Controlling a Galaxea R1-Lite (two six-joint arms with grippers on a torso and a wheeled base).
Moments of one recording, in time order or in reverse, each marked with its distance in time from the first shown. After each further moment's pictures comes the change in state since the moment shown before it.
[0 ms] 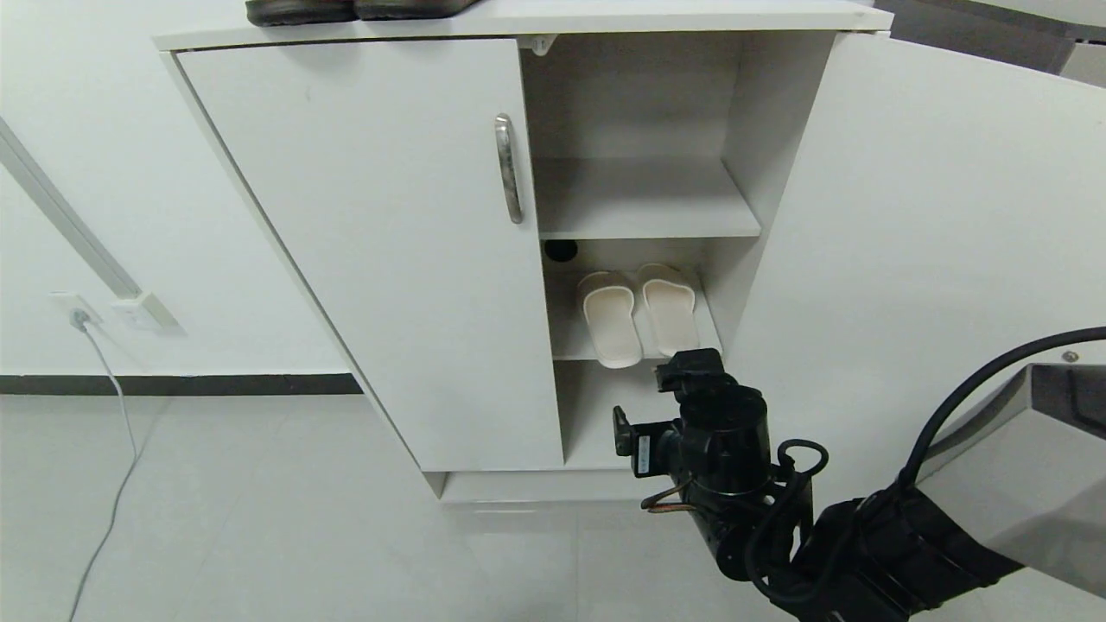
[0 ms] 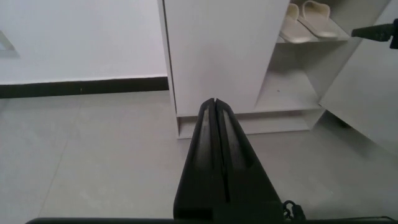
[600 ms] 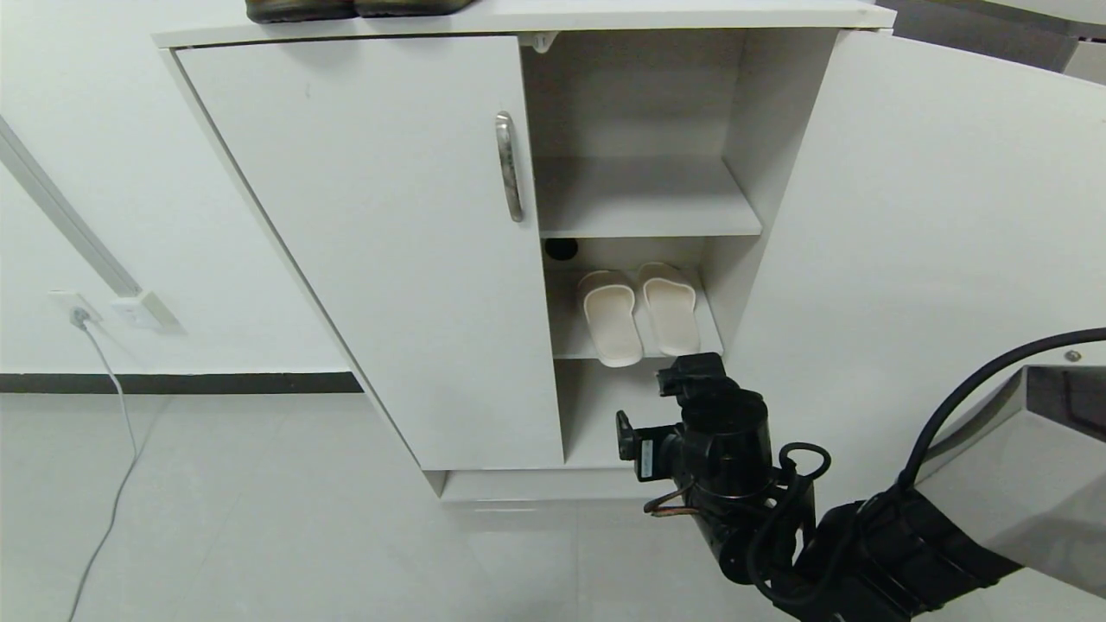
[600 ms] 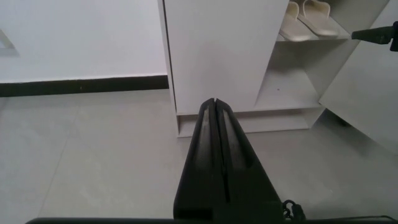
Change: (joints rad) left arm 0.000 0.000 0.000 0.000 0.000 0.000; right arm 0.004 0.000 0.015 0.001 -0.001 0.000
